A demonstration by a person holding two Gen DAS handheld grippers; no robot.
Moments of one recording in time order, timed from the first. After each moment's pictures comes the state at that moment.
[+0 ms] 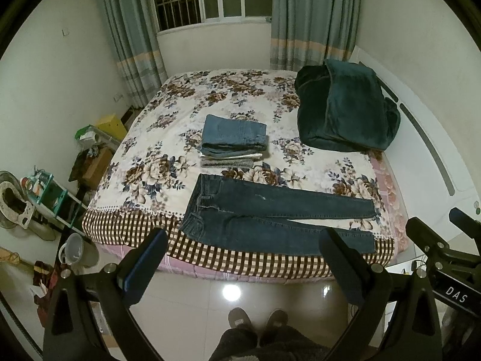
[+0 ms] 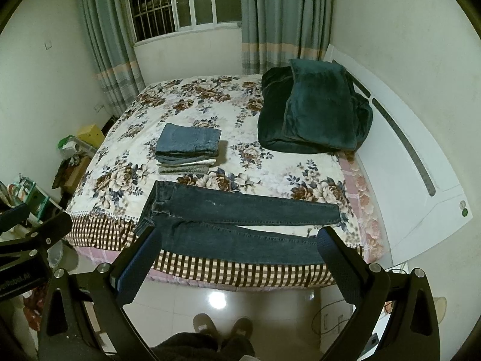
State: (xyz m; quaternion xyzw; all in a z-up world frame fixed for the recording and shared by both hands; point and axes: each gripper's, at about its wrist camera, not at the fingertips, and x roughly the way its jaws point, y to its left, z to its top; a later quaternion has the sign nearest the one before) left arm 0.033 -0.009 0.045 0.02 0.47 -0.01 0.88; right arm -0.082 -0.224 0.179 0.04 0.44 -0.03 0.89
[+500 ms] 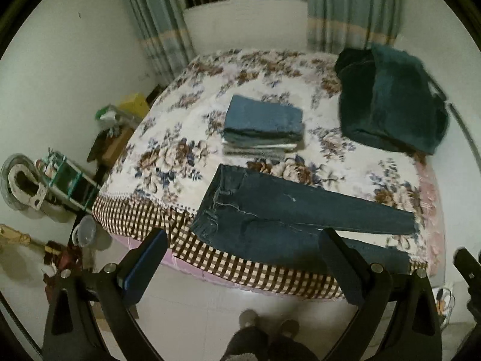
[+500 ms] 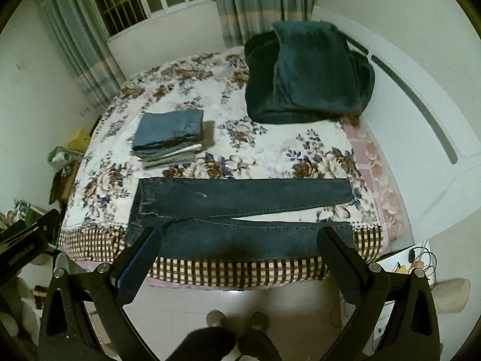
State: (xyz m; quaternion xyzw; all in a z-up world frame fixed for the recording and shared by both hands) left arm 0.139 -0.021 -0.084 0.03 0.50 0.09 0.86; right arm 0.030 -0.300 0.039 0.10 0.50 -0.06 0.86
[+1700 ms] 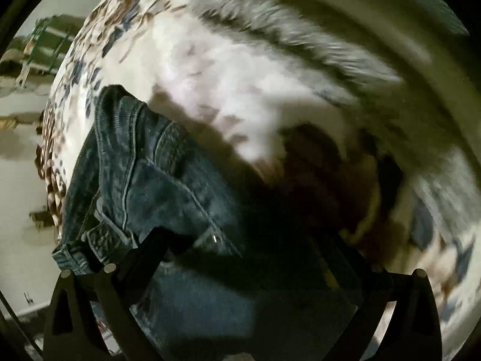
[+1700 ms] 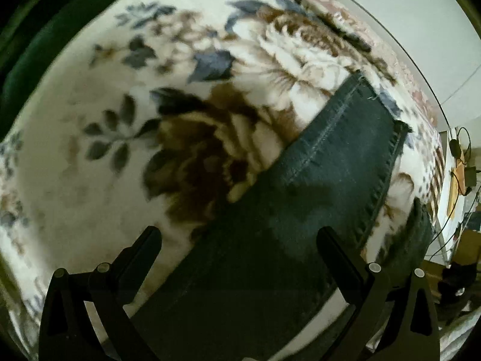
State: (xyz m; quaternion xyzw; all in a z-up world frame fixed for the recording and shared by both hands) left arm 0.513 0.087 -0.581 -0.14 0.70 0.34 0.61; right arm 0.384 -0.557 -0.543 0.30 0.63 -0.41 0.58
